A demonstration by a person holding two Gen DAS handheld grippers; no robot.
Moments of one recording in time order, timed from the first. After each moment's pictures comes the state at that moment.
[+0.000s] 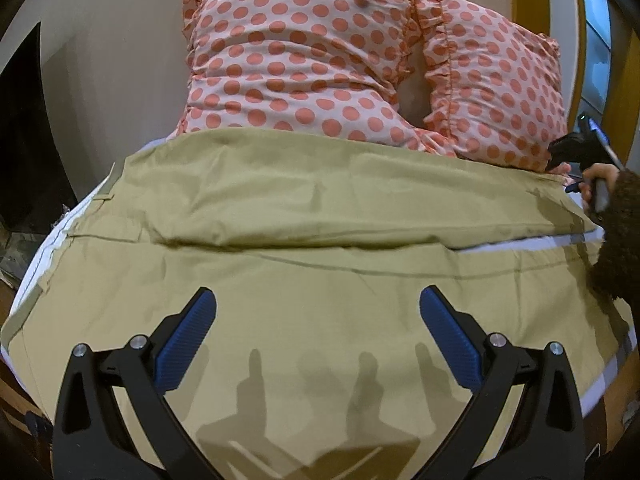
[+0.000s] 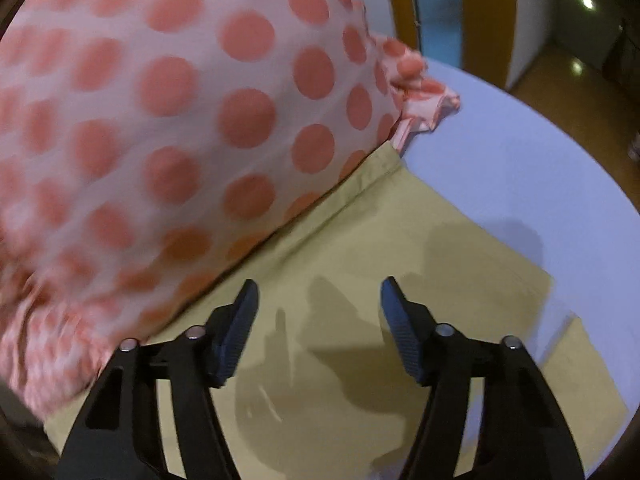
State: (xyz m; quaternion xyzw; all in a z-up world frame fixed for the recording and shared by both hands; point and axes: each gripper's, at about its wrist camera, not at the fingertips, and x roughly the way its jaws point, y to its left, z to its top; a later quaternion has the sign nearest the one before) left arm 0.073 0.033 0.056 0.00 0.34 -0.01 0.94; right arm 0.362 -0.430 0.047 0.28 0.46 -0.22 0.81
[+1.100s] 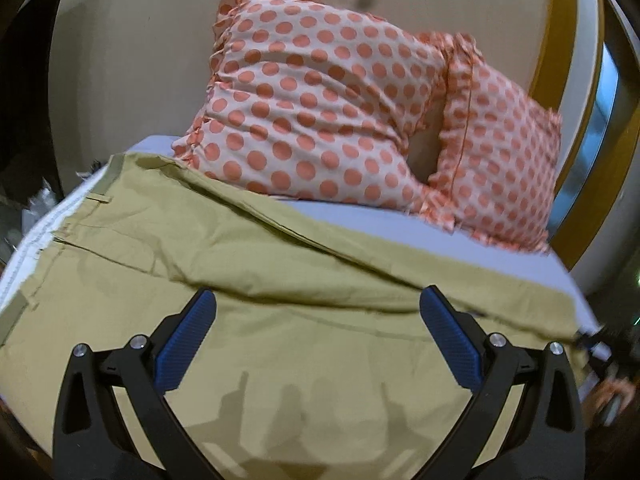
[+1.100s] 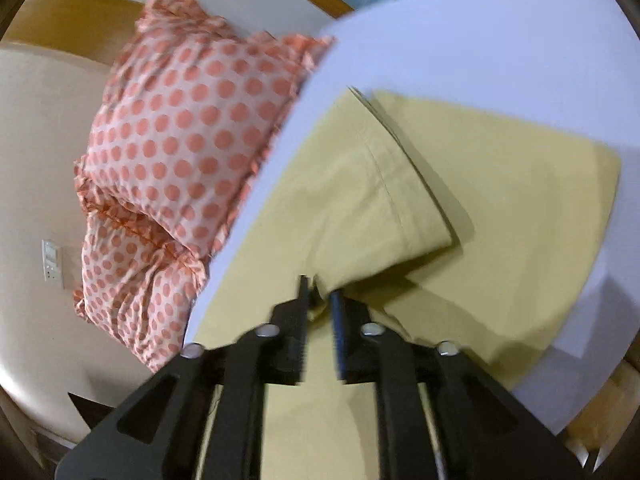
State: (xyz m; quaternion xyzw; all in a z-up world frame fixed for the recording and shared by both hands) left arm 0.092 0.110 0.090 -0.11 0.31 -0.06 0.94; right arm 0.112 -0.472 -0.006 0.51 0.34 -0.06 0.79
